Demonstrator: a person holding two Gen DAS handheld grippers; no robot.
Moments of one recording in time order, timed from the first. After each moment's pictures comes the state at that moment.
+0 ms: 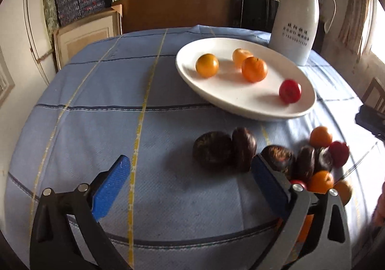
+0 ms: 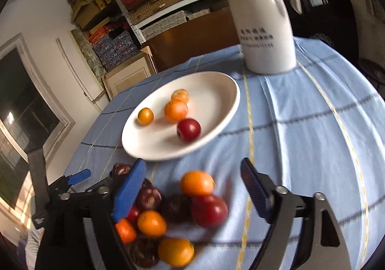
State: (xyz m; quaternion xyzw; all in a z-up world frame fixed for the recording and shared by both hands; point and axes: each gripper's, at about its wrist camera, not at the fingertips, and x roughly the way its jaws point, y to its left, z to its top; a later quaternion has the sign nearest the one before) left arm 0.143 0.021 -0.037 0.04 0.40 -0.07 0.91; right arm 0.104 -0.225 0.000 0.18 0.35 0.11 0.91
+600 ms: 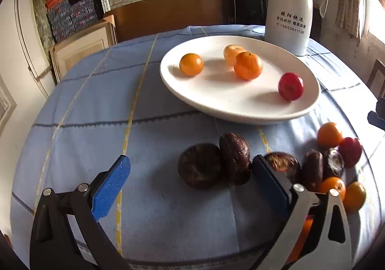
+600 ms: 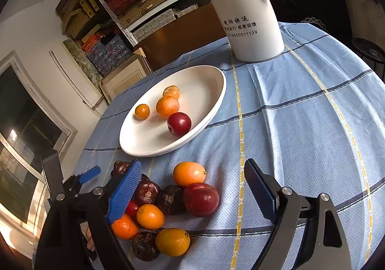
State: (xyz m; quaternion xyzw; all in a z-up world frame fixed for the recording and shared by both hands) left arm 0.160 -0.005 -0.045 0.09 0.39 -0.07 0.91; right arm 0.099 -0.237 -0.007 0.22 0.36 0.10 0.90
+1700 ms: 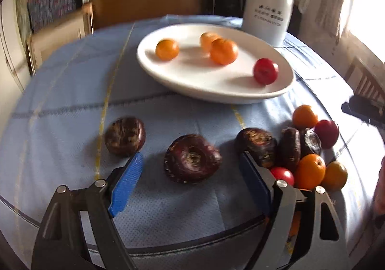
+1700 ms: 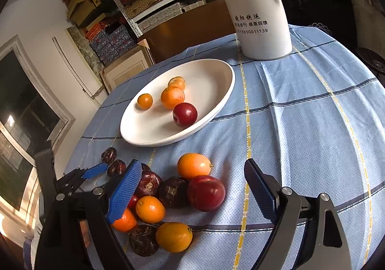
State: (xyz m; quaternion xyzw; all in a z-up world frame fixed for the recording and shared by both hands) left arm 0.155 0.007 -0.056 0.04 0.43 -0.15 0.89; right arm 0.097 -0.222 -0.009 0.18 0.37 0.11 0.90
